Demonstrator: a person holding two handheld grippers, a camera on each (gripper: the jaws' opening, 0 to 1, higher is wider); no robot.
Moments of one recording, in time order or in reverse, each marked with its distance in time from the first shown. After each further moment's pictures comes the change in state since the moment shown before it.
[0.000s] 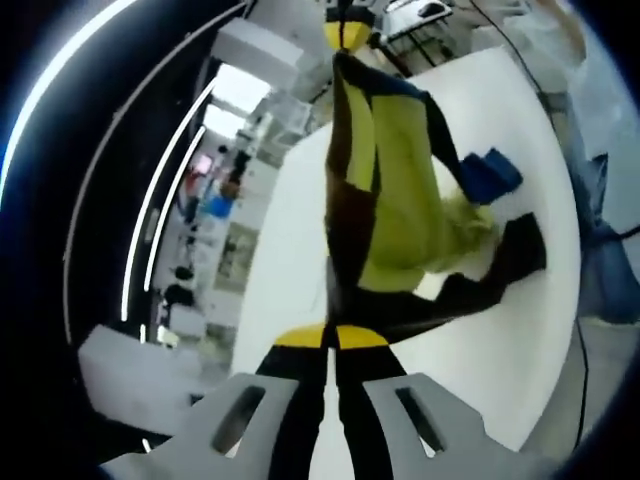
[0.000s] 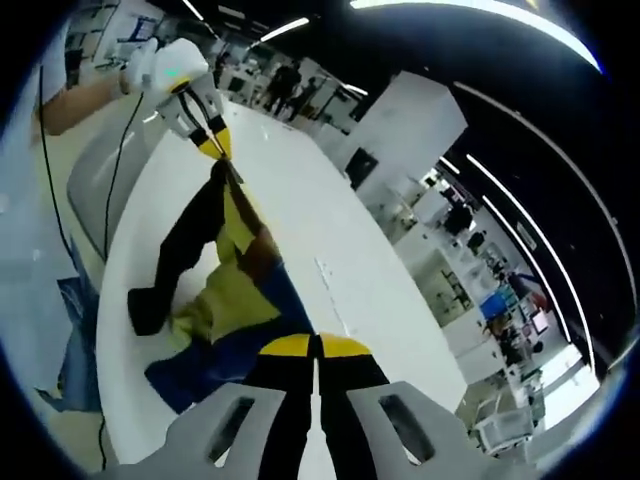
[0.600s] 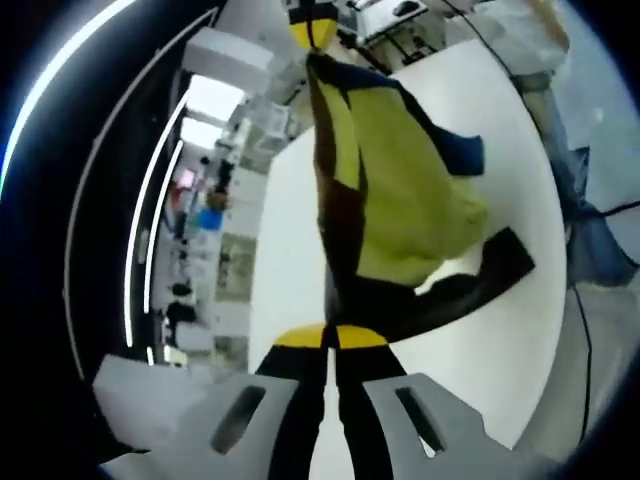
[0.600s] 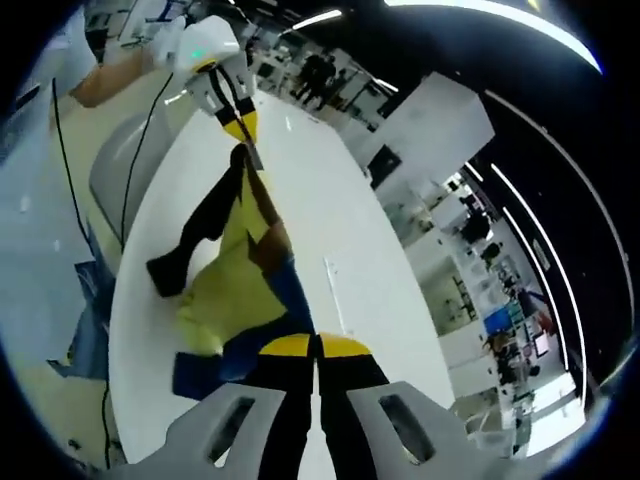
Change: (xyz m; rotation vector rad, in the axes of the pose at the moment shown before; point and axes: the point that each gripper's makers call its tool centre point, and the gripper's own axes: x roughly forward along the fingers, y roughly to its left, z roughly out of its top) left arm -0.028 0.034 0.014 0.126 0.028 -0.047; right arm -0.023 -0.015 0.027 -0.092 0.044 0.102
